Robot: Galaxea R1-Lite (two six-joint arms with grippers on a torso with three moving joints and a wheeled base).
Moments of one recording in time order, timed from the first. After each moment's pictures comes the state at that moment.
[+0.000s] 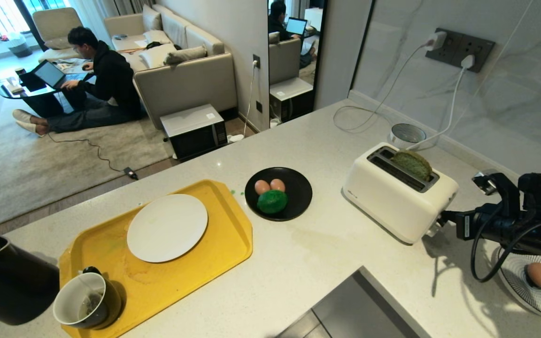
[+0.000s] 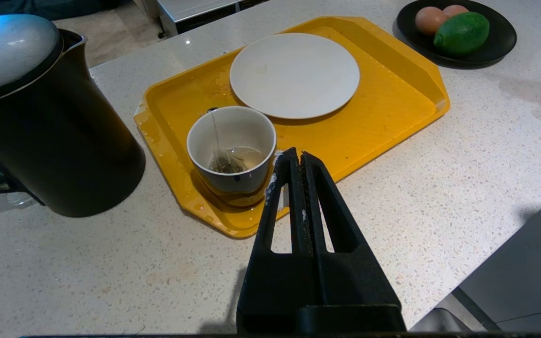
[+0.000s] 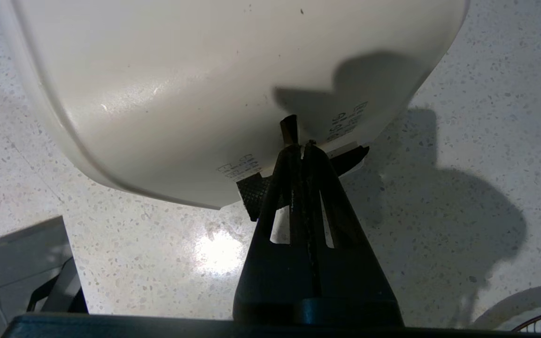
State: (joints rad) left arm 0.01 0.00 0.00 -0.01 0.00 0.01; right arm -0.18 1.88 -0.75 -0.61 0.35 -0.19
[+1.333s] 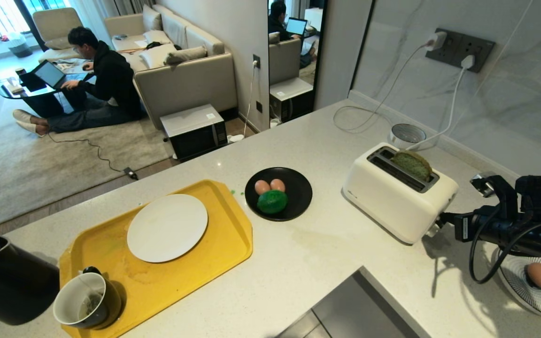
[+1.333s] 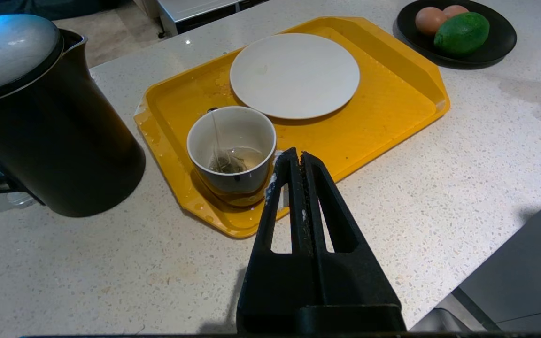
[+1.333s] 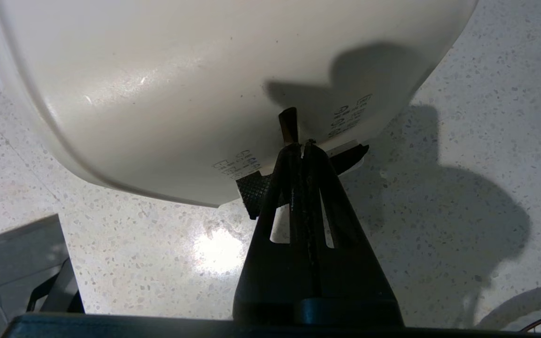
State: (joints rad) left arm 0.01 0.00 0.00 -0.01 0.00 0.01; right arm -0.18 1.89 -0.74 -0.61 0.35 -0.19
